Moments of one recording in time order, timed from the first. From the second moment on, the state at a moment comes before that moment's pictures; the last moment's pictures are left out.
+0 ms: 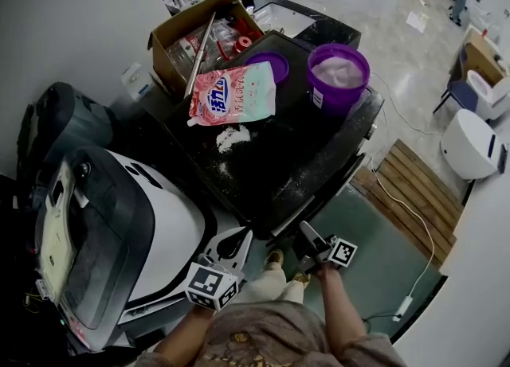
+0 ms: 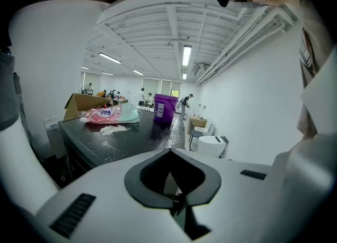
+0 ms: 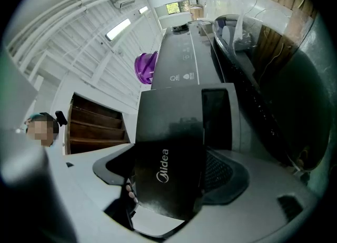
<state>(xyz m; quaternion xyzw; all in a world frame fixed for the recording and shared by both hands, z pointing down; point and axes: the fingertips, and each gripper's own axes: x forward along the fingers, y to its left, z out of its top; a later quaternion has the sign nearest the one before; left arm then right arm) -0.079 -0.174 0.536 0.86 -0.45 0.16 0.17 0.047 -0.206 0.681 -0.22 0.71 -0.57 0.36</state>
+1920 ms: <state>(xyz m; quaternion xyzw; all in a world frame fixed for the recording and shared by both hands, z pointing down) 0.000 -0.150 0.542 0.90 -0.37 0.16 0.18 0.128 -0.125 0.677 -0.24 0.70 -0.56 0.37</state>
